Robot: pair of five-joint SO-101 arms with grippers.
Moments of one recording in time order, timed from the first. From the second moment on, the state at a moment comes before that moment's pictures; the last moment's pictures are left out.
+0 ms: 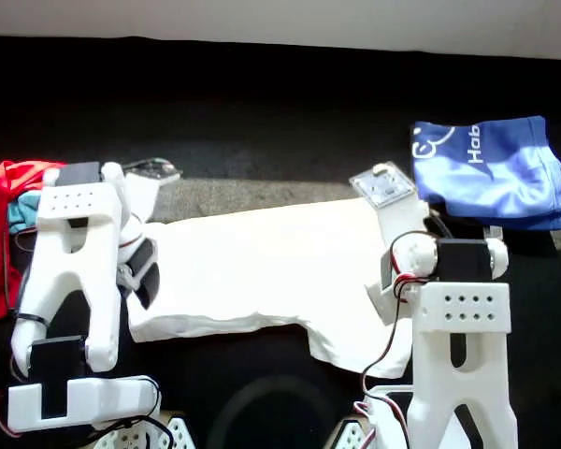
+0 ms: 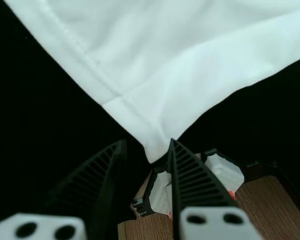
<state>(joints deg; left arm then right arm) -15.0 -6.1 19.3 94.3 -30.8 -6.2 -40.8 26.9 97.5 27.5</state>
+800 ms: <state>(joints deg) -13.3 20.4 7.8 69.1 -12.7 -6.5 9.6 14.8 58.9 16.7</state>
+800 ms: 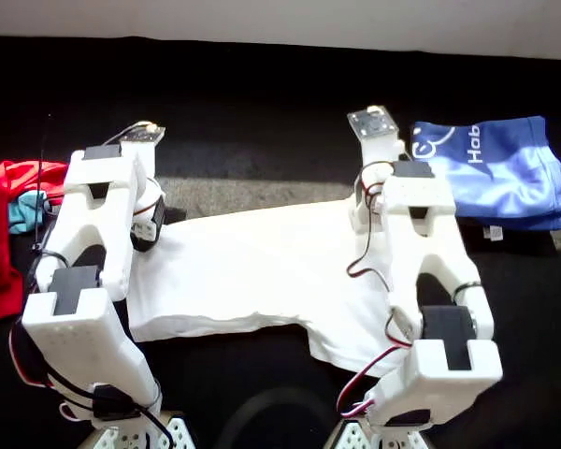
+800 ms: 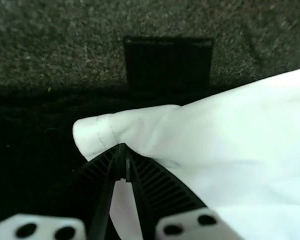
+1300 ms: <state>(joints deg) -18.9 45.5 -28.4 77.5 -12.5 -6.2 25.5 0.3 51.4 16.3</state>
